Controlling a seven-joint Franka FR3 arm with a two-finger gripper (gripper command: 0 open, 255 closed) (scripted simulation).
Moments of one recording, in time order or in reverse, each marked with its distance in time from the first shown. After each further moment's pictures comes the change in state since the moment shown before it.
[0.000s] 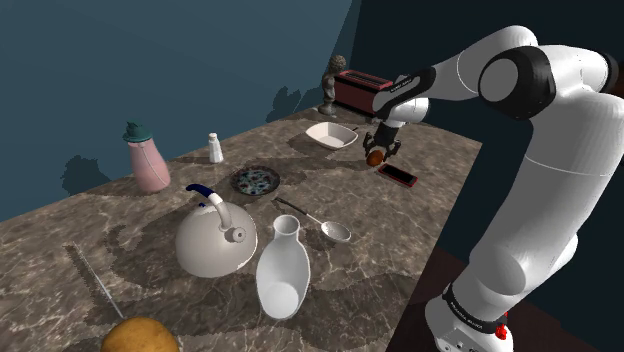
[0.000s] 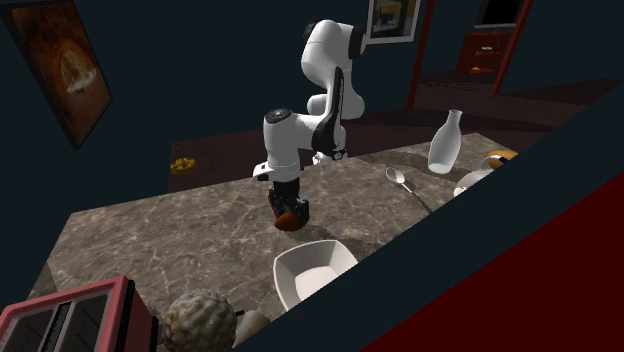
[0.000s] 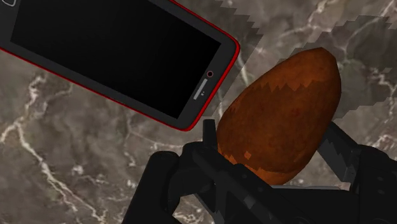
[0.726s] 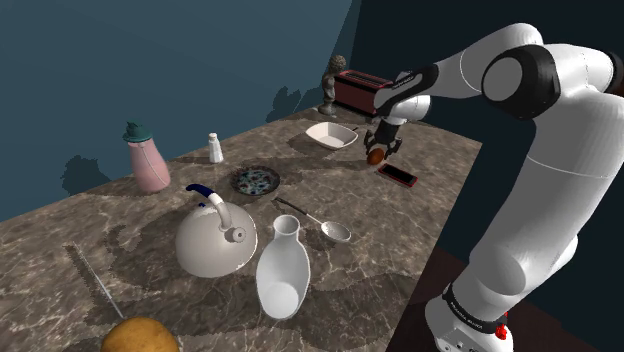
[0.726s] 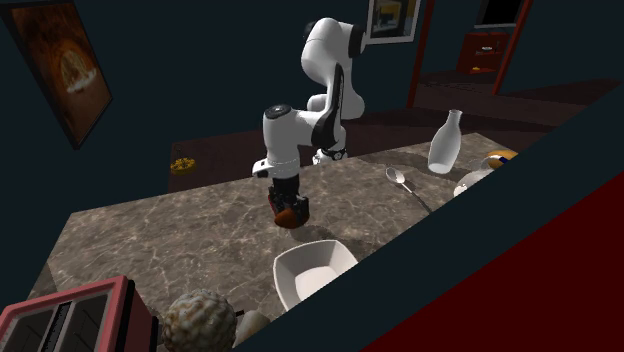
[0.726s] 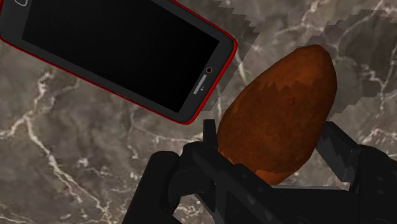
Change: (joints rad) arm 0.001 -0.017 -0.003 0.007 -0.010 -0.024 0.007
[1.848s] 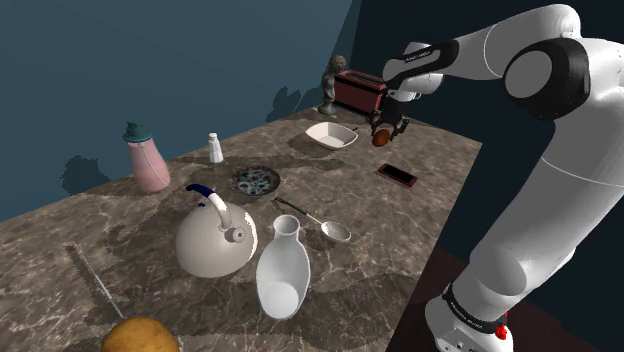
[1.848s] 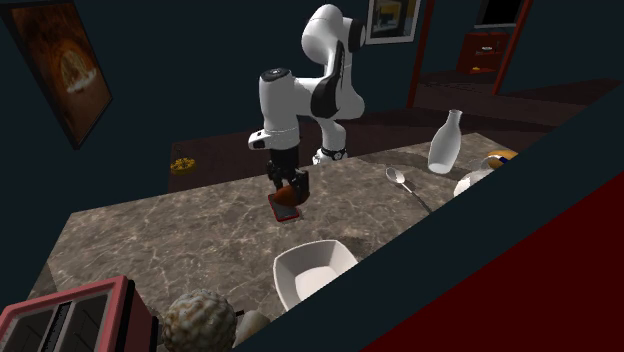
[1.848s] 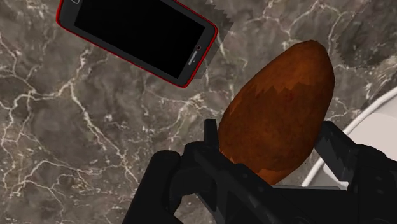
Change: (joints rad) arm 0.009 -0.103 -0.012 0.108 -0.057 -0.204 0.051
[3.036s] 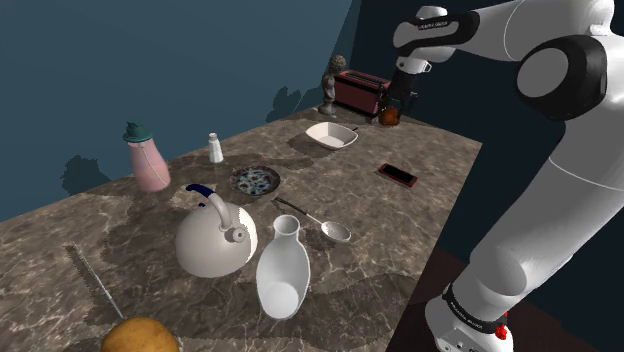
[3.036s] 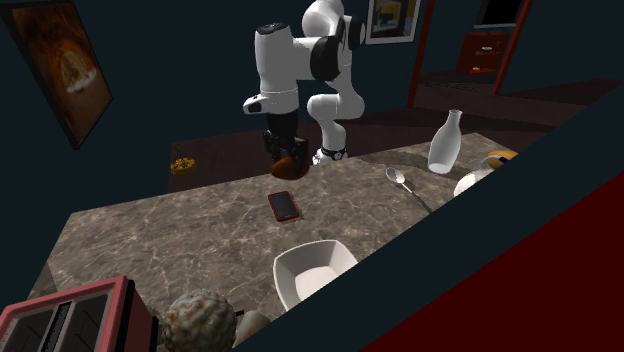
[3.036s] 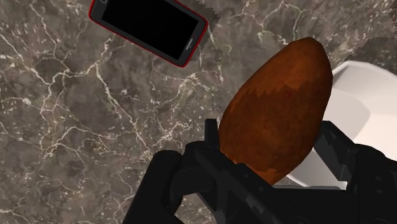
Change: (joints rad) arm 0.001 -0.051 -0.003 0.180 -0.027 -0.227 0.031
